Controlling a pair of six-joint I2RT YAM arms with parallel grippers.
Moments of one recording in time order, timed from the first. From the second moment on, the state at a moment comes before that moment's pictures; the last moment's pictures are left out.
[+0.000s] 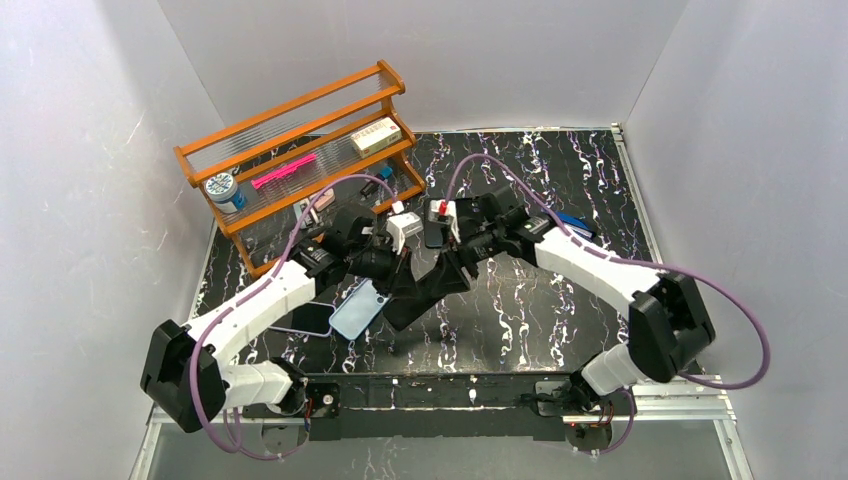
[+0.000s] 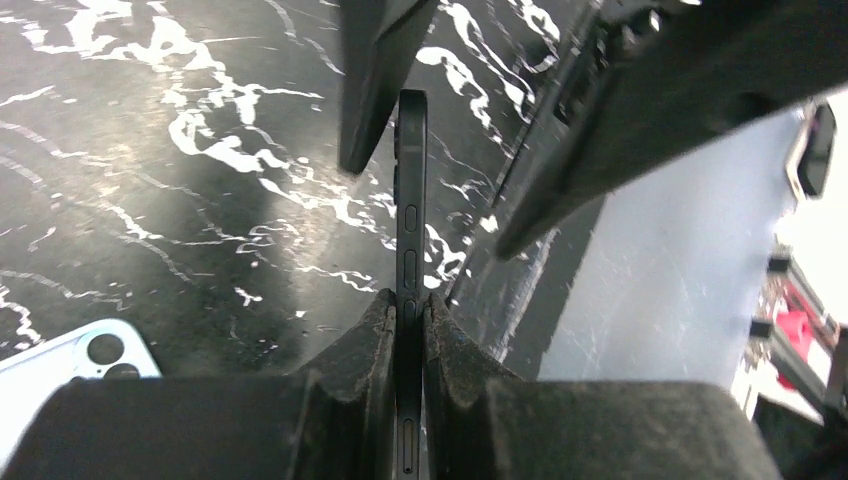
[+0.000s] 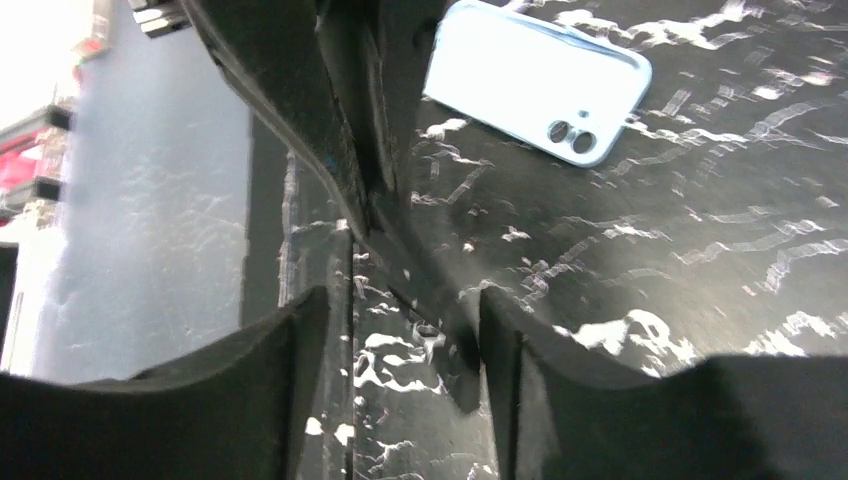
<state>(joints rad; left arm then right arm) -0.64 1.22 0.91 -0.49 0.70 -0.08 0.68 1.50 1.08 -0.43 -1.03 -0.24</state>
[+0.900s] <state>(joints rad) -0.70 1.57 0.60 0.33 0.18 -0.97 0.58 0.81 0.58 0.06 -0.19 0.21</state>
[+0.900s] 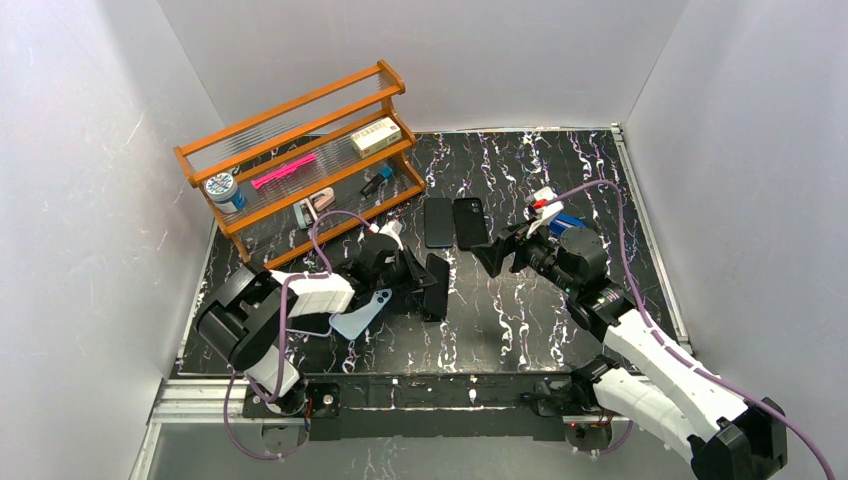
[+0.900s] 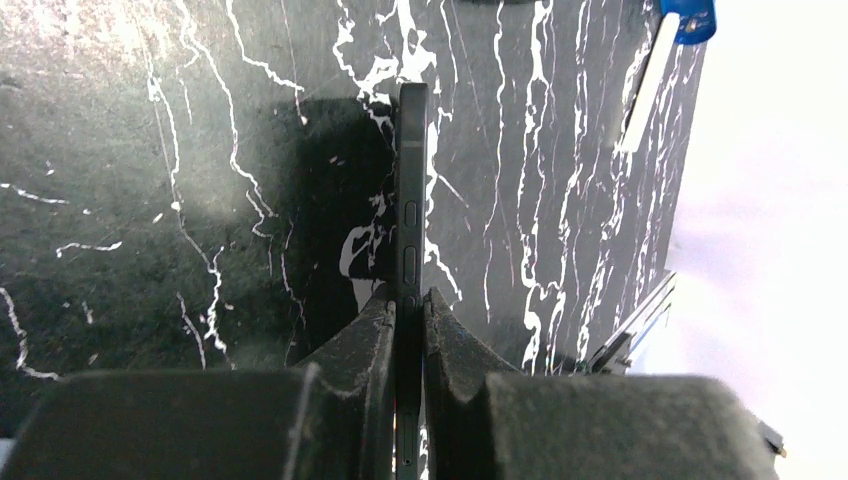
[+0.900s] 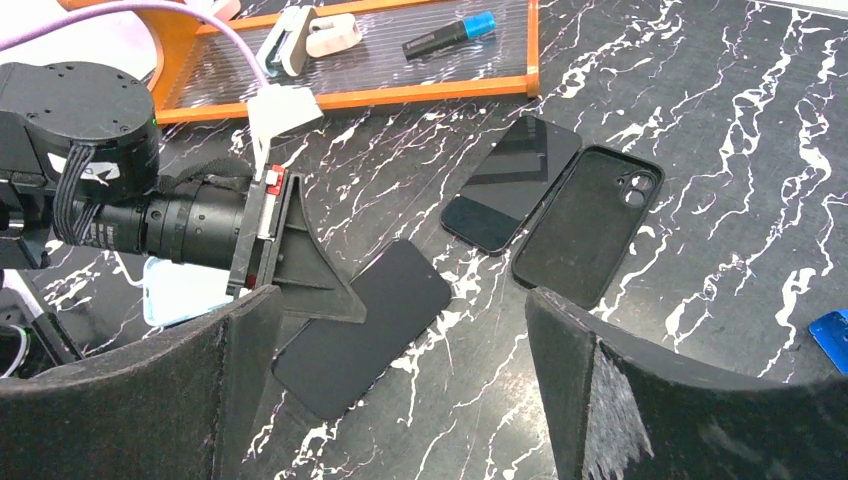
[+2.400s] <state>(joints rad) -0.66 1.39 0.88 -0.38 -0.22 -0.56 0.58 0.85 0.58 0.02 -0.18 0.26</state>
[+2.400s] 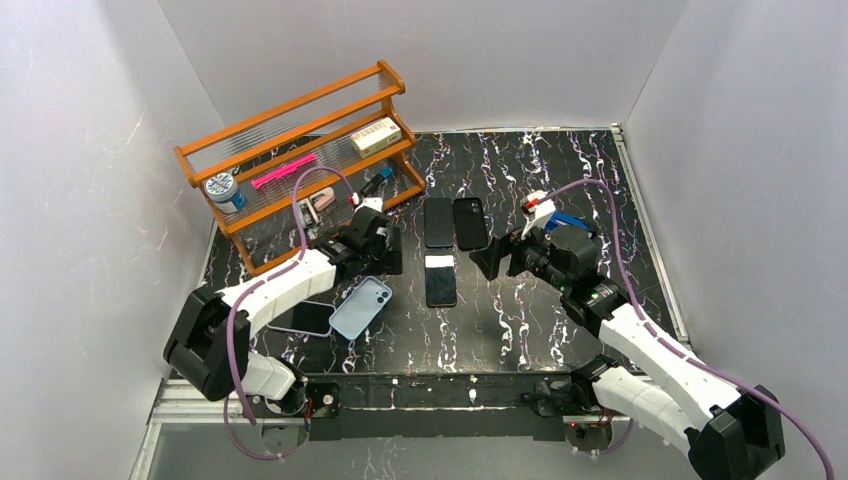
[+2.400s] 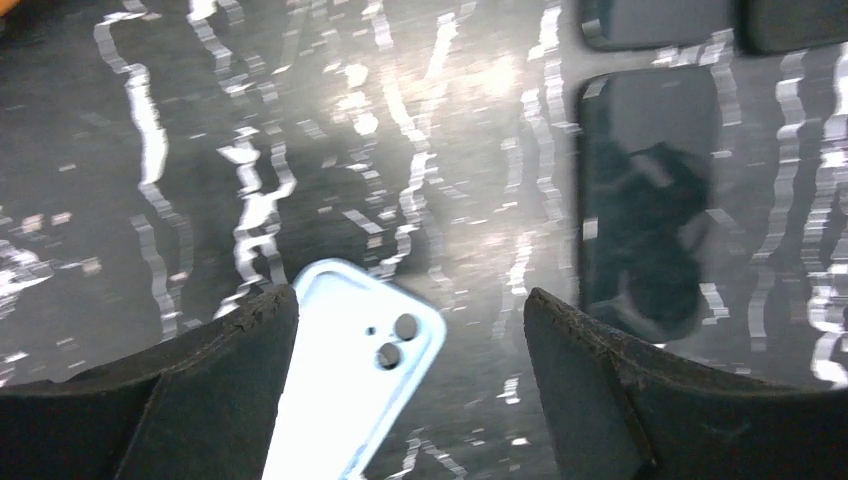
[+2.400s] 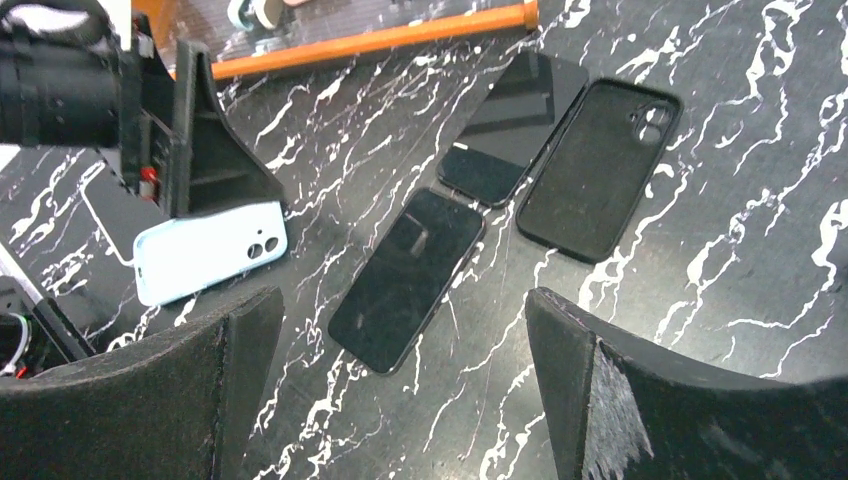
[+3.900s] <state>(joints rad) -0.41 1.31 0.79 -0.51 0.12 -0.53 0.69 1.12 0.48 0.23 -0.34 0.54</state>
